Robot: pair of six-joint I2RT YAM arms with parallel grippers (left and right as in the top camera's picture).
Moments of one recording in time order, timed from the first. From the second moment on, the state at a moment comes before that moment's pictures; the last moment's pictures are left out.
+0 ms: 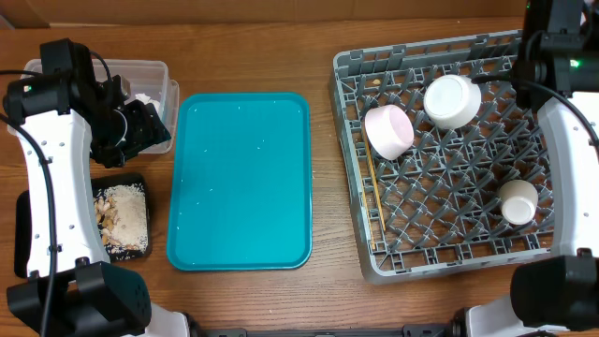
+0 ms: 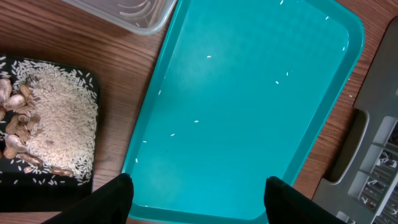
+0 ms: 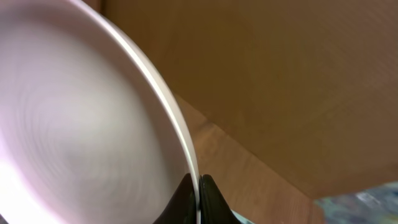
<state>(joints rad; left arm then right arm) 0.26 1.69 1.72 -1.40 0.23 -0.18 -0.09 1.71 1.76 -0.97 1.02 0.37</state>
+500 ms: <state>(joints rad) 0.26 1.69 1.72 -1.40 0.23 -0.18 -0.13 1.88 1.63 -0.78 1.05 0.24</state>
